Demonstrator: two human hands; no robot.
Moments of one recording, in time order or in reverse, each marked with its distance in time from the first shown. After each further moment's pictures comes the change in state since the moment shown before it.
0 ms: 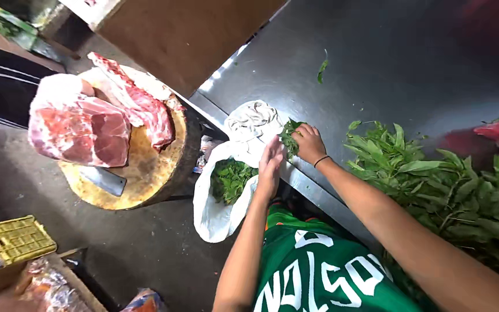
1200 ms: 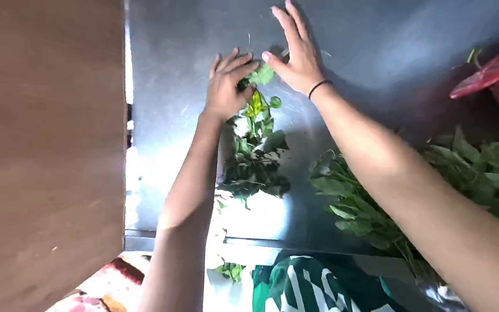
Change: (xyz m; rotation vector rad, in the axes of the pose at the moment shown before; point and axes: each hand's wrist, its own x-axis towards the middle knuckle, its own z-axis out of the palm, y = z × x) left_hand 0.505 -0.090 0.146 1.202 -0.880 0.561; right_hand 0.149 0.323 -0.123 0.212 0.523 0.587
